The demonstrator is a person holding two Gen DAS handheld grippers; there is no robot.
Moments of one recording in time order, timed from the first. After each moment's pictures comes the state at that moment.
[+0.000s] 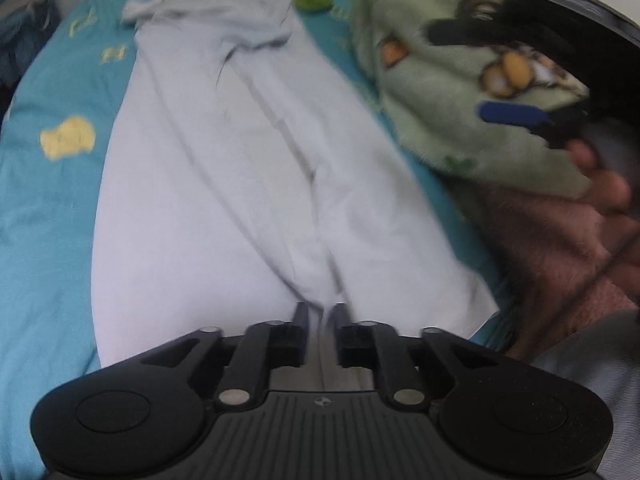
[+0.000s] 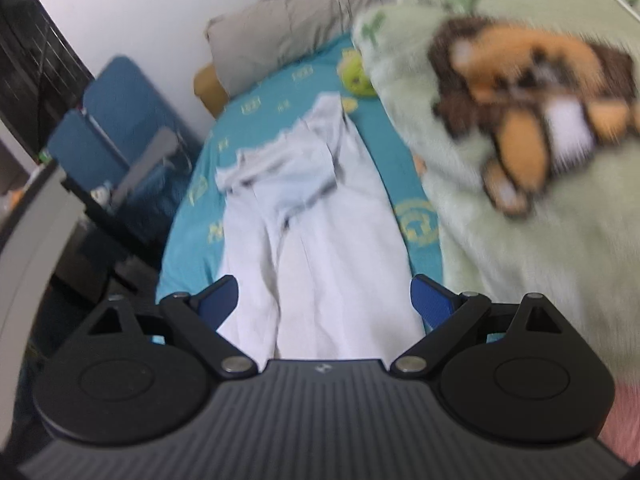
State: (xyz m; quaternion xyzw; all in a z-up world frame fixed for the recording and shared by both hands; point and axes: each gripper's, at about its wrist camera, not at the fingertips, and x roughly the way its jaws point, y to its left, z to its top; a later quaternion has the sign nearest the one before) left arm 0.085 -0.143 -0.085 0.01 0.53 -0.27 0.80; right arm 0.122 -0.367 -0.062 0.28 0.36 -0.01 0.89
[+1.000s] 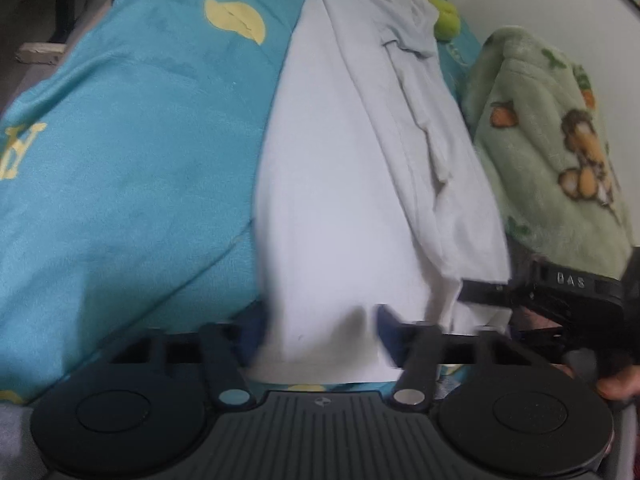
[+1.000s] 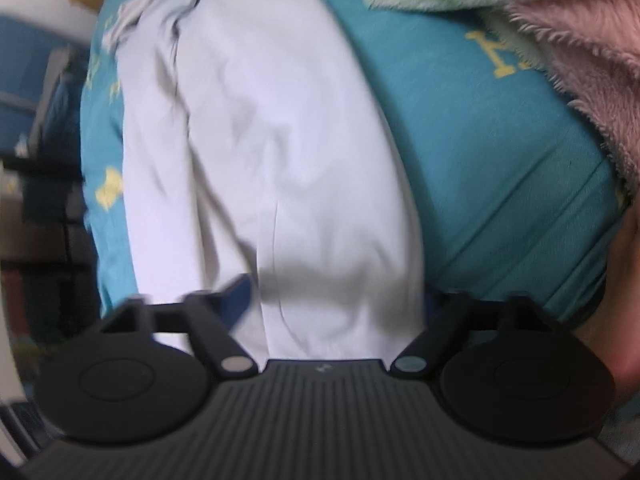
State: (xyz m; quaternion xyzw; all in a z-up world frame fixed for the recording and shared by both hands) left arm 0.089 -0.025 -0.120 -0.17 0.58 -0.19 0.77; right arm 0.082 -0.304 -0.146 0.35 0.57 -0.07 0.74
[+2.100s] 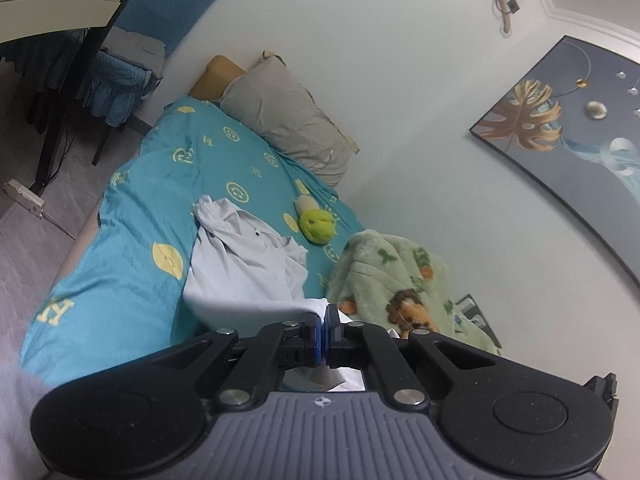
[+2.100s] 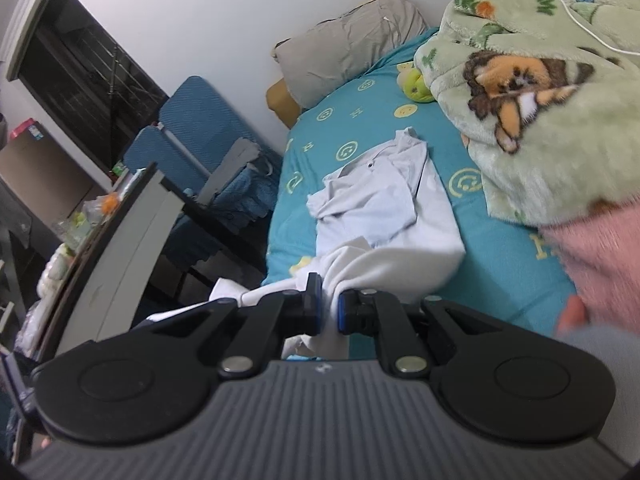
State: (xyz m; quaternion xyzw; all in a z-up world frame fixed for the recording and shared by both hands) left arm -0.008 0.050 0.085 -0.29 0.30 -0.24 0.88; right arm -0.013 -0.311 0.043 0.32 0.30 0.05 0.90
